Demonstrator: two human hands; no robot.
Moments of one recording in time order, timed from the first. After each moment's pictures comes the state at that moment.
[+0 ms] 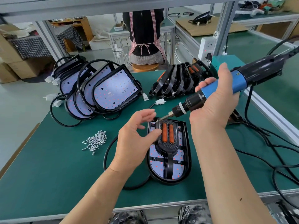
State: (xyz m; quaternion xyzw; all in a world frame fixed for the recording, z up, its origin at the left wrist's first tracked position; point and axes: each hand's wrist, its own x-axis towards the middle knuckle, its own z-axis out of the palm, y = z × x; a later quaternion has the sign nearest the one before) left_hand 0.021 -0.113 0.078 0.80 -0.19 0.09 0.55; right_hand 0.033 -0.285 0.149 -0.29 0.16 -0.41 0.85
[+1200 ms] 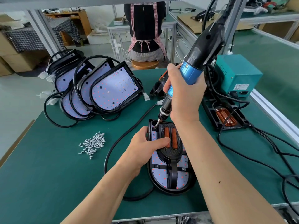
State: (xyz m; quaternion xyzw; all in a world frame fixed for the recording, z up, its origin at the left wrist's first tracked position) left_hand 0.047 -0.120 0.043 0.73 -0.03 -0.22 0.65; right_hand 0.087 -0.248 0.137 -0.50 0.04 -0.37 0.78
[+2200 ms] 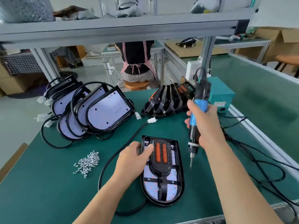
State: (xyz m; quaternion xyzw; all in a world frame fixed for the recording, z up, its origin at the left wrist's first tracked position) left_hand 0.046 -0.121 0.057 0.90 -0.04 -0.07 0.43; right_hand 0.048 -0.343 0.119 -0.59 0.21 -0.23 0.74
